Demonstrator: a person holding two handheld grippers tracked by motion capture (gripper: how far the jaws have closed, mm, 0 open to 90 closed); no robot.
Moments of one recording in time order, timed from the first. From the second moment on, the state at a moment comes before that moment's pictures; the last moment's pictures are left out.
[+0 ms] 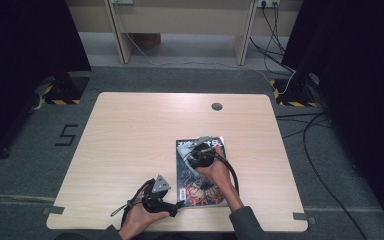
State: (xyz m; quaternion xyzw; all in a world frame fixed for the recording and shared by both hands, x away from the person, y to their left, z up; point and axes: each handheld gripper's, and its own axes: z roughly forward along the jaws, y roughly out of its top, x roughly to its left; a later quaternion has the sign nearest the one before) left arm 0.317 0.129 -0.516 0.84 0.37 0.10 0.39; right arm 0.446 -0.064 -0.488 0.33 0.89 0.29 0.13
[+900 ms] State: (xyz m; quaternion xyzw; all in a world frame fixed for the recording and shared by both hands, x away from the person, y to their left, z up) left arm 0.317 0.128 -0.516 0.84 0.37 0.10 0.39; right arm 0.401 -0.107 -0.489 0.35 0.88 0.30 0.14
